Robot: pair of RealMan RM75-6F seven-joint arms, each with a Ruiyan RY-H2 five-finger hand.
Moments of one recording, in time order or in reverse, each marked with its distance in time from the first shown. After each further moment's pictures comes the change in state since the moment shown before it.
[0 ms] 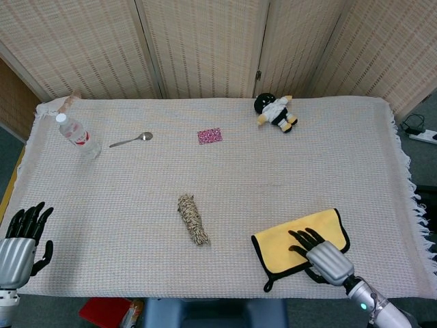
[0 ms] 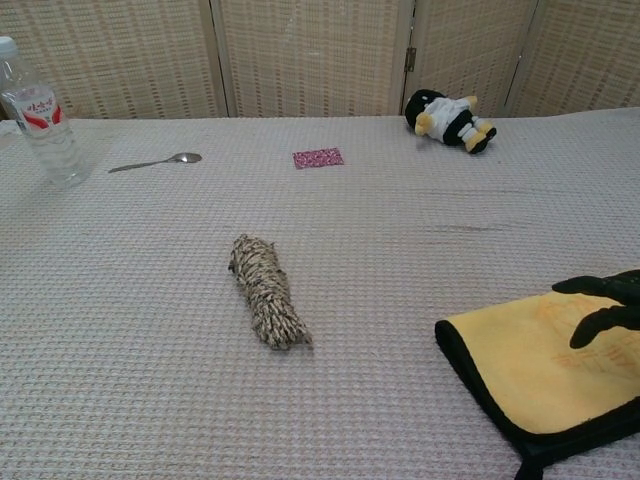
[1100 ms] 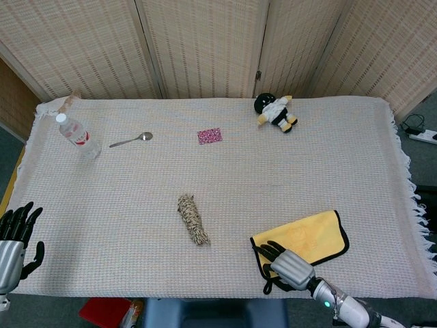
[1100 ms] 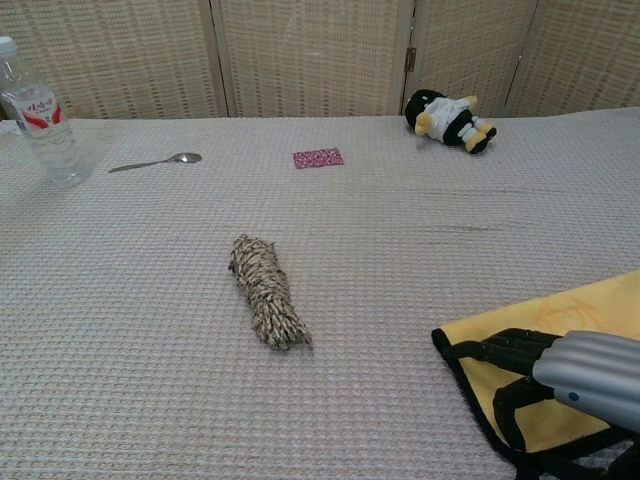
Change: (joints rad) left arm 0.026 0.033 -0.003 -0.013 0.022 0.055 -0.040; right arm 0.094 -0.189 0.001 0.070 -0.033 -0.134 0.003
